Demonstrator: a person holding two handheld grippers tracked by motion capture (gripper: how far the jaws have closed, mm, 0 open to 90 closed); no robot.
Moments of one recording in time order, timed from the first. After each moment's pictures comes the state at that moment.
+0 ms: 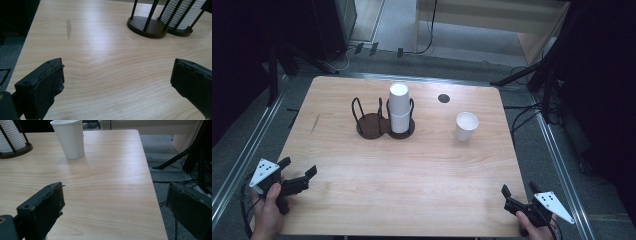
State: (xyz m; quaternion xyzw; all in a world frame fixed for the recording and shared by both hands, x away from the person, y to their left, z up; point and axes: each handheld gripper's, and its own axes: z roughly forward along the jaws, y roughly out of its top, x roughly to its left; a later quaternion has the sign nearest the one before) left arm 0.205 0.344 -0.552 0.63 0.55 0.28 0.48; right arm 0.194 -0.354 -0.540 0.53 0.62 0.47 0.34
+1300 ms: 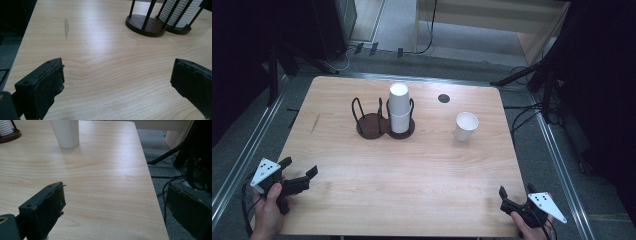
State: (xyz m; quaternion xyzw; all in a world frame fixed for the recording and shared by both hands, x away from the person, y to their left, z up) left arm 0.206 0.343 -0.552 0.63 0.55 0.28 0.47; right arm 0.193 -0.344 -0.546 0.54 0.63 0.43 0.35
